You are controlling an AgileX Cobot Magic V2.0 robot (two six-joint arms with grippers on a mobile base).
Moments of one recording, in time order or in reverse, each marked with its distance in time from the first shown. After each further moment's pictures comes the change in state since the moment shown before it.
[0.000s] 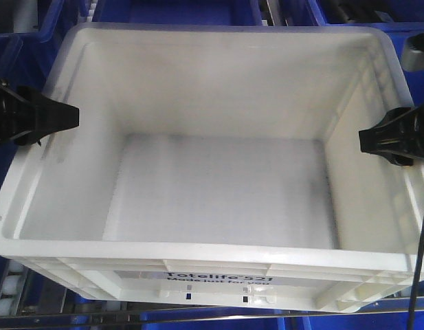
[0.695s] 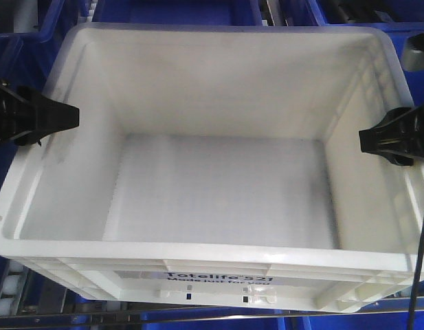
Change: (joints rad) left arm 0.000 0.000 0.000 0.000 0.000 0.000; right arm 0.000 0.000 0.000 -0.001 0.000 0.000
